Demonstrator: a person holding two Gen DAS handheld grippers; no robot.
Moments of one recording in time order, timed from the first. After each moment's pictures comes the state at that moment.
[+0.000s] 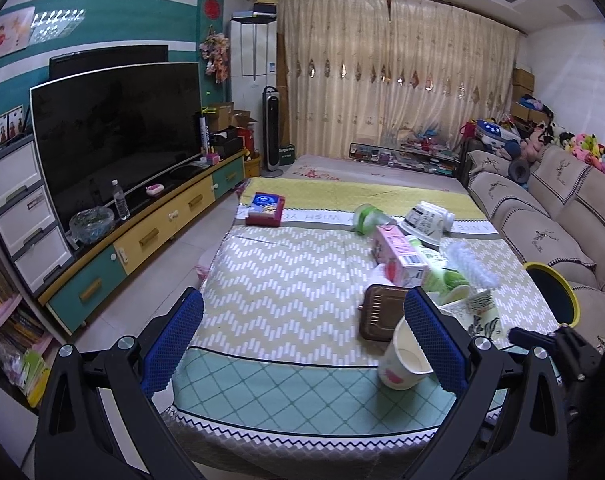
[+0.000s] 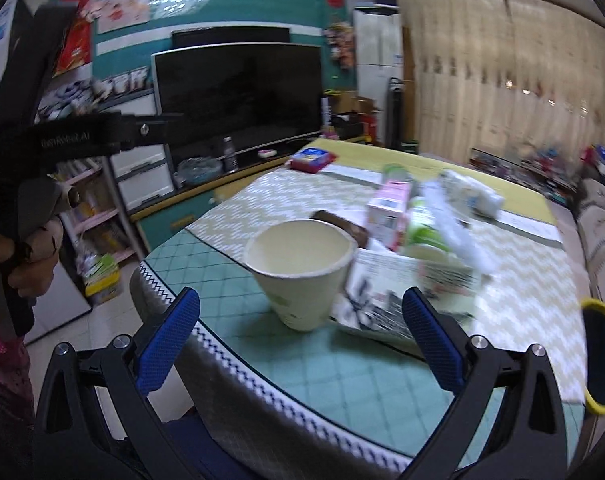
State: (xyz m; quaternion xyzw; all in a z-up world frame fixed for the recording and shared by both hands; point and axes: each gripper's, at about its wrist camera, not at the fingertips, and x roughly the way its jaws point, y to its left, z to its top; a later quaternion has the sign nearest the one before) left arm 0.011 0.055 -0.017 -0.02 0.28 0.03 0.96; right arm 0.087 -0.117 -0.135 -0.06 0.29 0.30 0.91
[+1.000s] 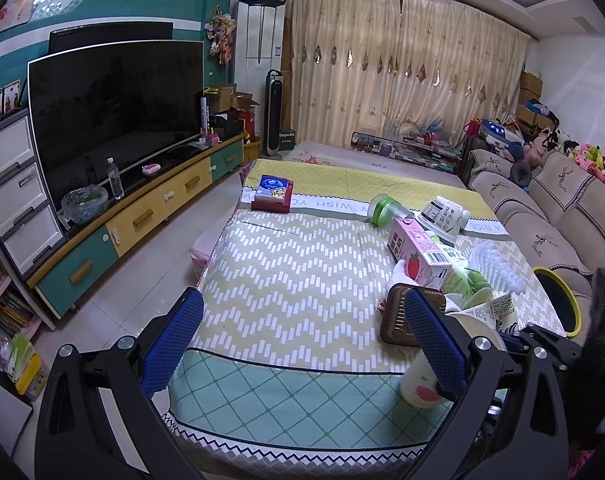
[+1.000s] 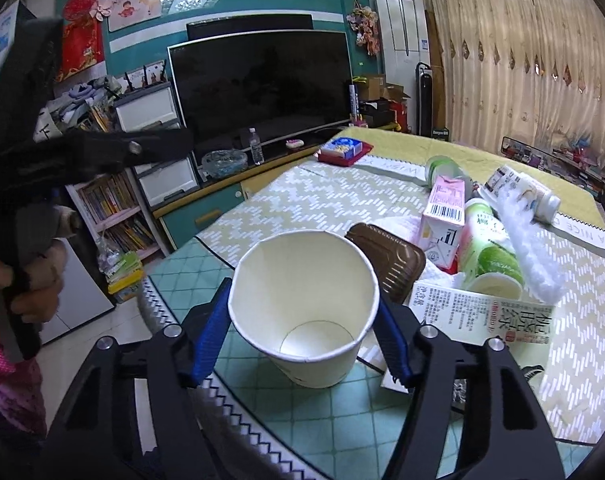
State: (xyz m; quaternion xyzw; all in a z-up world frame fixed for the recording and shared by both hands) left arm 0.046 0.079 -0.041 -0.04 0.30 0.03 0.95; right arm 0.124 -0.098 -0.138 -0.04 0.30 0.35 0.89
